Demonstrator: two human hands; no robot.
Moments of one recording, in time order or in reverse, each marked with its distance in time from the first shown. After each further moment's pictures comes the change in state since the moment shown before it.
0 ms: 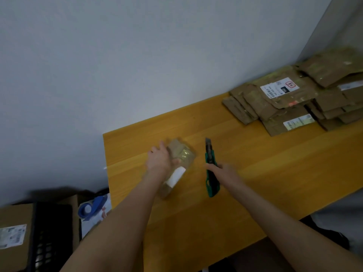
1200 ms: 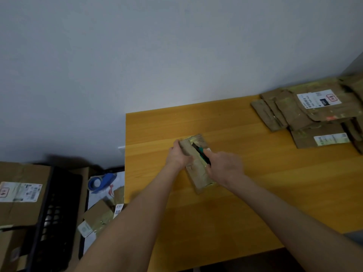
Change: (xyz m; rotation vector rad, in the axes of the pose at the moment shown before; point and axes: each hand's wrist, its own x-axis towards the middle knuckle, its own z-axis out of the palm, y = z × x) left_hand 0.010 -0.030 0.028 -0.767 -0.108 -0.222; right_hand -0.010 -0.052 0.053 -1.306 0.099 -0.632
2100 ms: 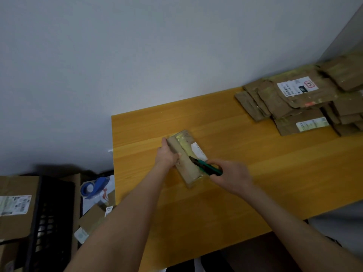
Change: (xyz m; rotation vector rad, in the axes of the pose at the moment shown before) left_hand -0.012 0.004 0.006 0.069 0.044 0.015; right_hand -0.051 0.053 0.030 0.357 0.027 0.109
